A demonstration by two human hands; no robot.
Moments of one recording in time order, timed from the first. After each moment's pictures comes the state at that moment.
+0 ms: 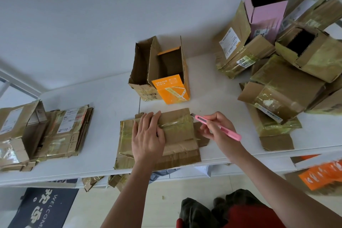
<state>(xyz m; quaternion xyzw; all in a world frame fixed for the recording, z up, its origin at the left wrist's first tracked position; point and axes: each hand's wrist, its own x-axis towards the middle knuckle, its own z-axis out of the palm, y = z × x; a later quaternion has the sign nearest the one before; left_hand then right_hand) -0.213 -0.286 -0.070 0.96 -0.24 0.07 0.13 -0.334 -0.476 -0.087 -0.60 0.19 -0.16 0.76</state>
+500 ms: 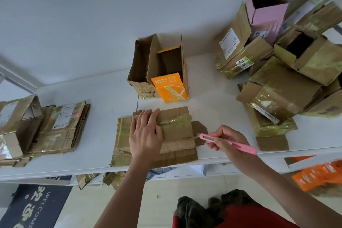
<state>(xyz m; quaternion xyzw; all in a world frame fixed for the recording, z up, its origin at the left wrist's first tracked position) -0.212 -0.285 -0.069 0.96 -0.25 0.08 0.13 -0.377 -0.486 -0.095 -0.68 0.15 -0.10 0.71</state>
